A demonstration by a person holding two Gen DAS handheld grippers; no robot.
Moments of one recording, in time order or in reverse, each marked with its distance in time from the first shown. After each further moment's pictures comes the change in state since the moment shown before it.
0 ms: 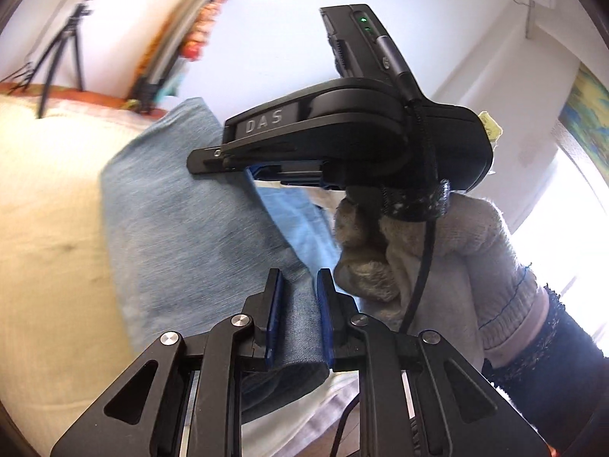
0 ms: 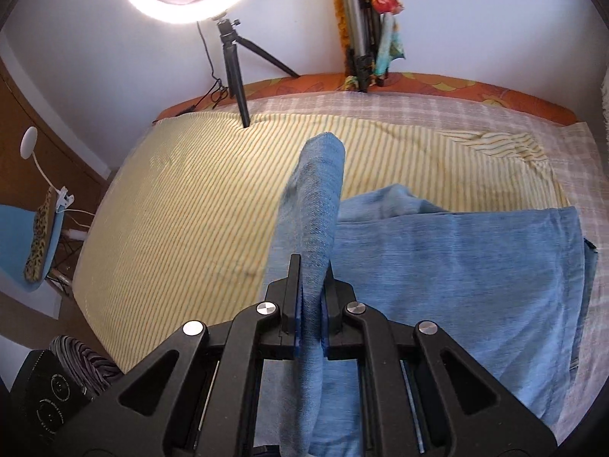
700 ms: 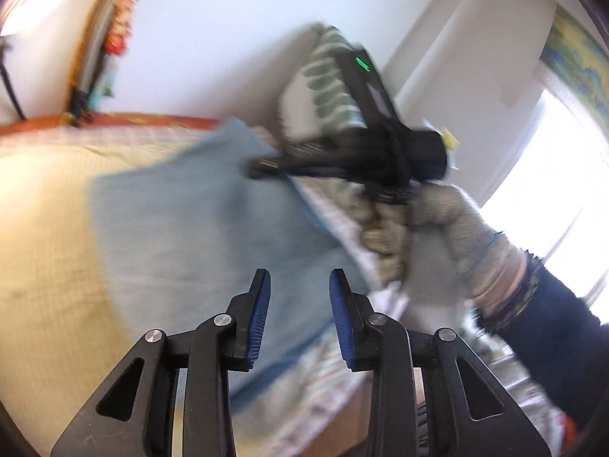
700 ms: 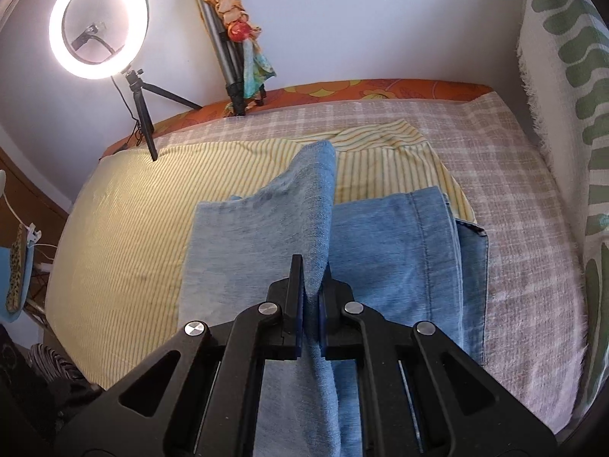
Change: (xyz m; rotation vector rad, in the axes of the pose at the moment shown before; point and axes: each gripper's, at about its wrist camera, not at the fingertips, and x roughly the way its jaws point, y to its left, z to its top) left arm 0.040 -0.029 0.014 0.174 0.121 0.022; right arm -0.049 -0.146 -0.018 0.122 -0.063 -0.130
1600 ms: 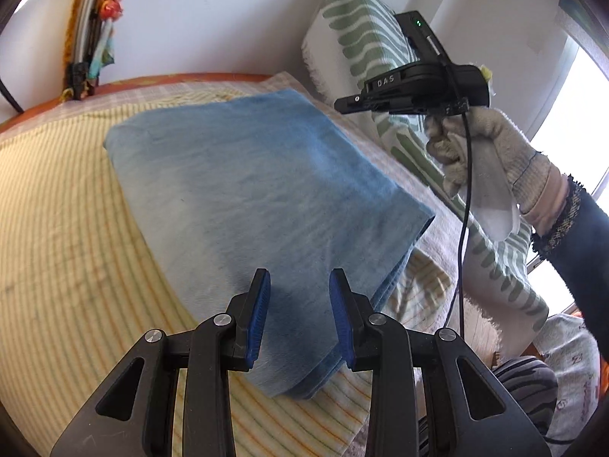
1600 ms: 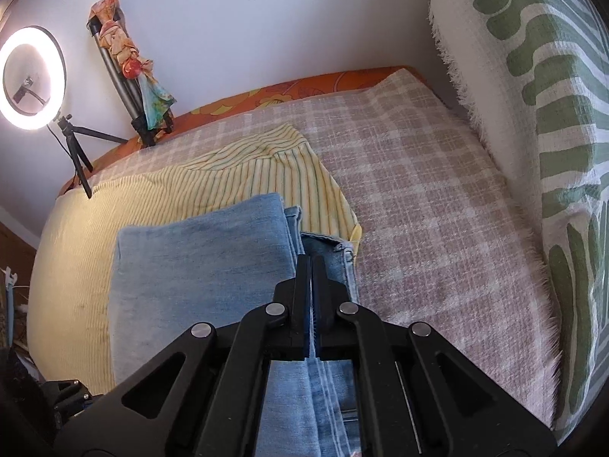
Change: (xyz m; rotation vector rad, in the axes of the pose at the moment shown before) left arm 0.060 0.004 -0.039 0.082 0.174 0.096; right arm 0.004 -0.120 0.003 0.116 -0.031 -0.122
